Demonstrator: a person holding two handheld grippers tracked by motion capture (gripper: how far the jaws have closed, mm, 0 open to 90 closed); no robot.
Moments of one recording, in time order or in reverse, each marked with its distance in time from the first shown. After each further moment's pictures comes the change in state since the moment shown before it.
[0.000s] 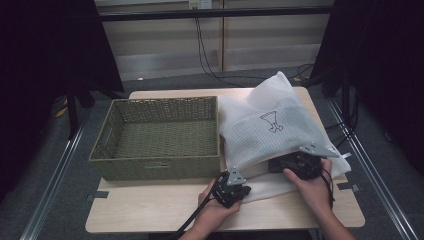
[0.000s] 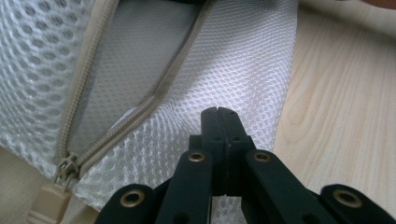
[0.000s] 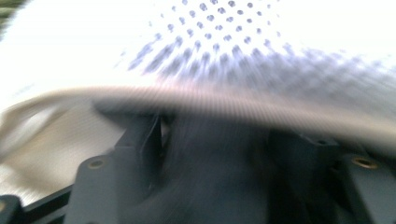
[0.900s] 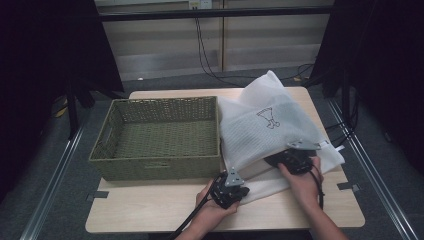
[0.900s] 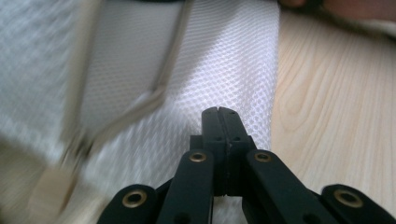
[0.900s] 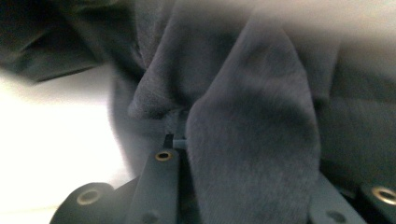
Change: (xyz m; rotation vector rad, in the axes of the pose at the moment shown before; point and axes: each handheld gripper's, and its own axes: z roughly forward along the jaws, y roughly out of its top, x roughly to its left) left arm 0.002 -0.004 -0.006 0.004 -0.004 0.023; right arm -0.007 -0.008 0.042 0.183 -0.152 -0.010
